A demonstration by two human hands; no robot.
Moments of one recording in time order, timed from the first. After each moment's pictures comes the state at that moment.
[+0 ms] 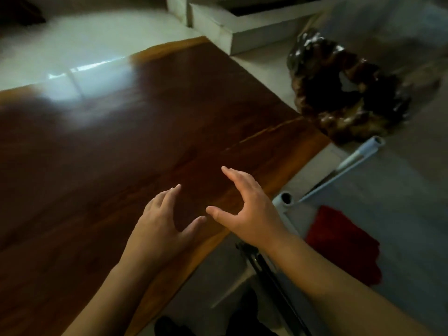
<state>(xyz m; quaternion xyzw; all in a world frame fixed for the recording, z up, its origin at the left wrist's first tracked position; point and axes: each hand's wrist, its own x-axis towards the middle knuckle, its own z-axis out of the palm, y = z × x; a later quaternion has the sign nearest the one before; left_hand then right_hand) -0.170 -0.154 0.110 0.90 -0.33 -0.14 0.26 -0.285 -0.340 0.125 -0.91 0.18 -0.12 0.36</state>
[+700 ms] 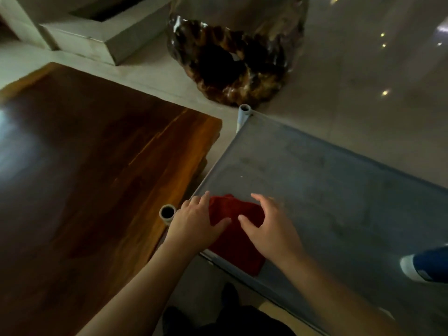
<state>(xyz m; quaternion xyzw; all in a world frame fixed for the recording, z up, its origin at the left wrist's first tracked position) -0.338 -0.435 0.095 0.79 -0.57 -0.23 0.07 -0.529 -0.483 0.090 -0.75 0.55 -0.17 0.33</state>
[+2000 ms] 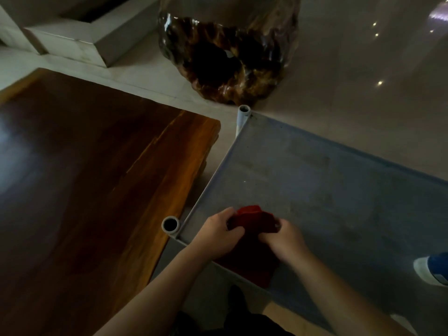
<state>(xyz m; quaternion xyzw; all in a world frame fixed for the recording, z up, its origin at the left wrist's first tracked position) -0.346 -0.462 0.072 0.67 -0.50 -0.50 0.22 -0.539 -0.510 0.032 -0.53 0.68 -0.11 0.50</state>
